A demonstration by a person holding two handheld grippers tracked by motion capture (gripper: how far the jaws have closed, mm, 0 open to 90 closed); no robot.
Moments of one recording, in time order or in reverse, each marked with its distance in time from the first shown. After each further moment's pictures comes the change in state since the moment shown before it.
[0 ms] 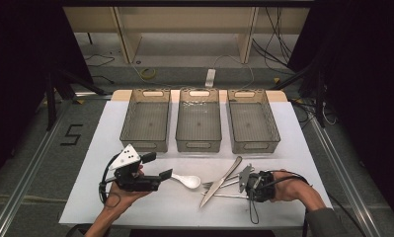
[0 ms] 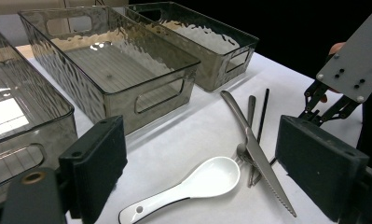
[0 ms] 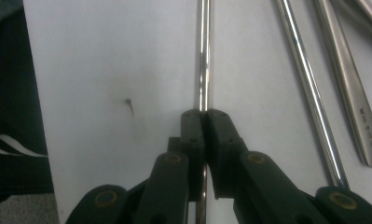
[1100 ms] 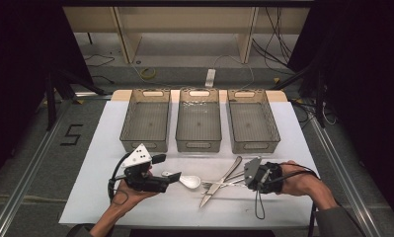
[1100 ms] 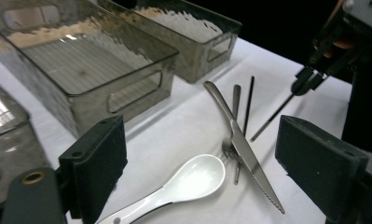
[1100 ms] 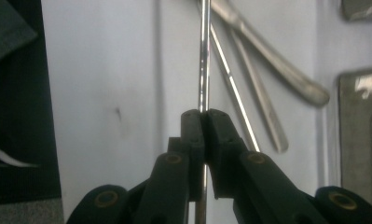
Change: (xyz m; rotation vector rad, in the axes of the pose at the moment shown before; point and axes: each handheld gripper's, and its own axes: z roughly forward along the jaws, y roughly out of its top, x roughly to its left) left arm -0.011 0.004 0.024 0.084 -0.079 0.061; right arm 0.002 0.008 -0.050 -0.094 -0.115 -0.012
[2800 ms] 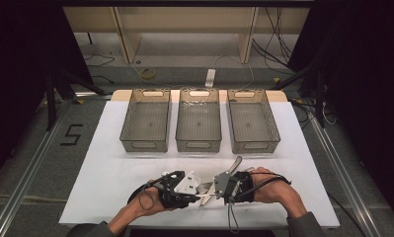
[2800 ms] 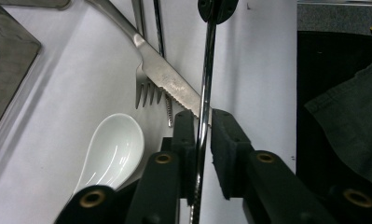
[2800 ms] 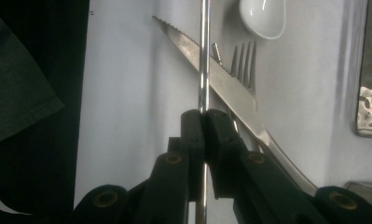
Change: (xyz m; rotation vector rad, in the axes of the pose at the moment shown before) left arm -0.056 -0.007 0.060 0.423 -0.204 0.473; right arm 0.029 0.063 0.017 -0.055 -0.013 -0.140
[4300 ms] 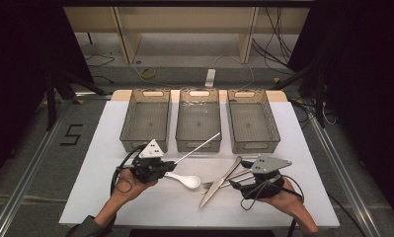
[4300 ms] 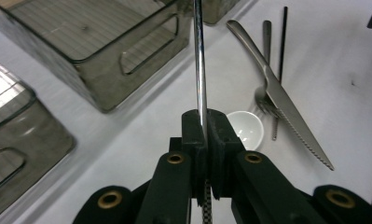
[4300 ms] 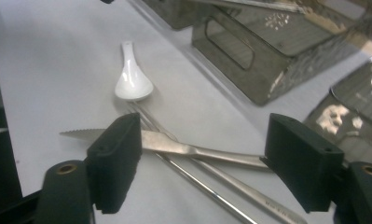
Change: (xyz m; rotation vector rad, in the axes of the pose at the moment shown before) left arm 0.060 -0.038 -0.054 -0.171 0.237 -0.427; right arm 0.004 -0.078 -0.012 -0.546 -0.268 0.668
